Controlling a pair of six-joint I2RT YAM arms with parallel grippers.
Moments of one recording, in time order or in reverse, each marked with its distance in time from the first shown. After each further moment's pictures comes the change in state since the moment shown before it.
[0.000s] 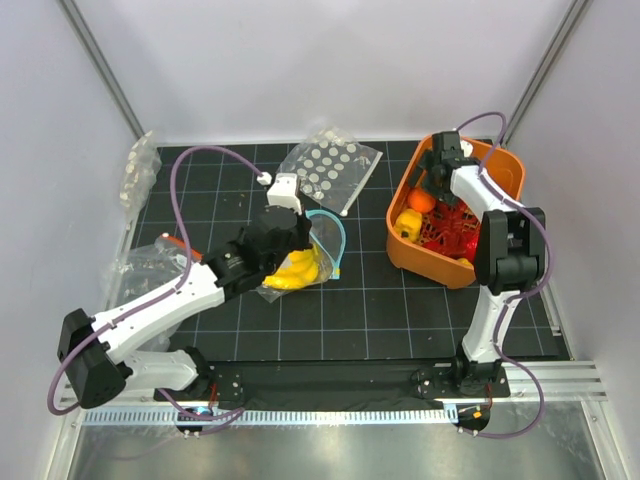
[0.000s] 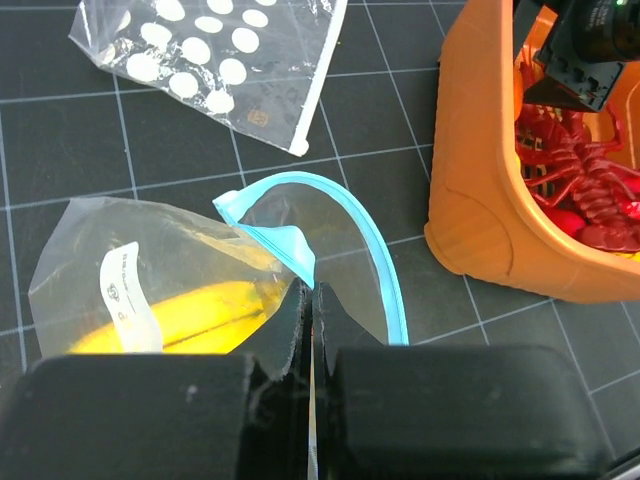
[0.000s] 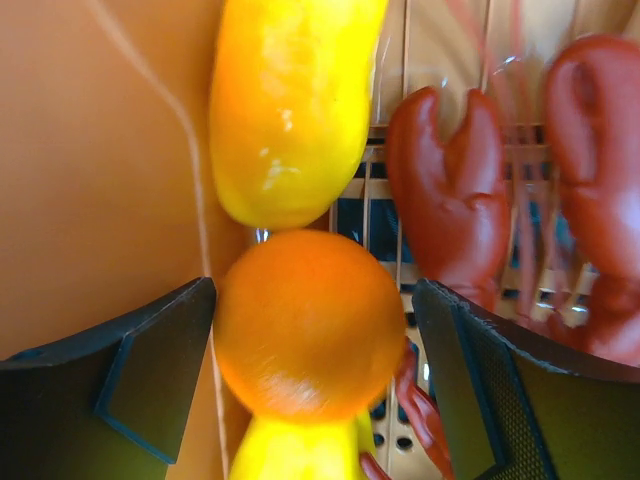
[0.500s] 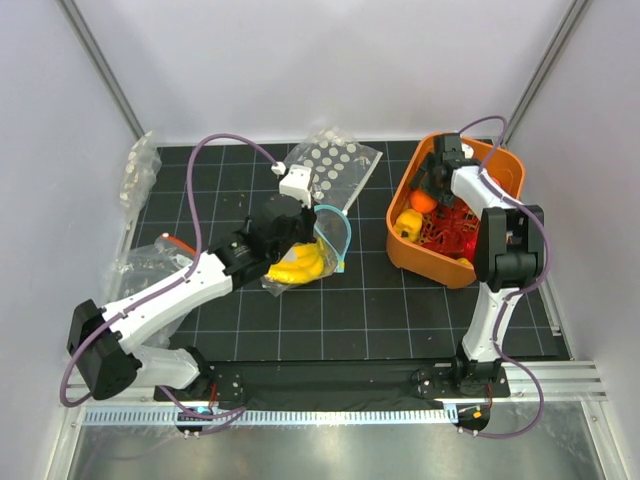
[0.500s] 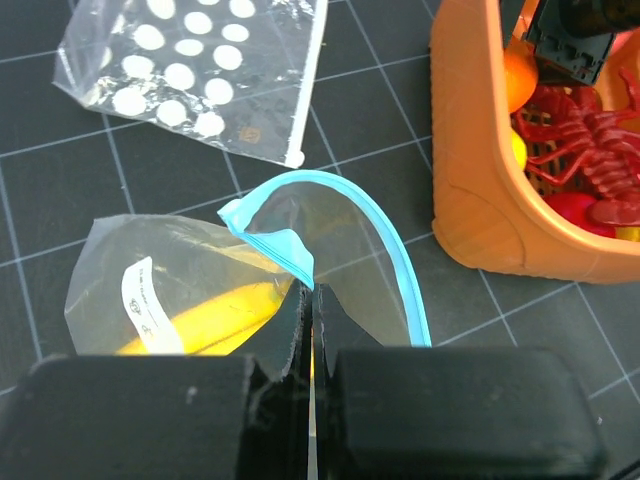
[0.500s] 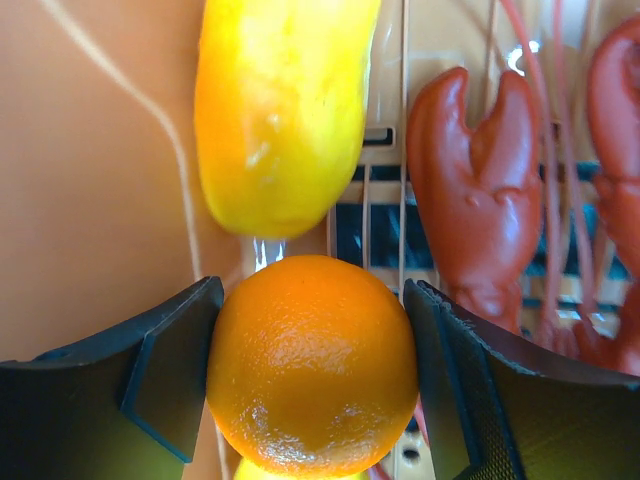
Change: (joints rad) left arm 0.037 0.077 0.071 0.008 0.083 0.142; right arm -0.018 0.041 0.001 0.024 -0.038 0.031
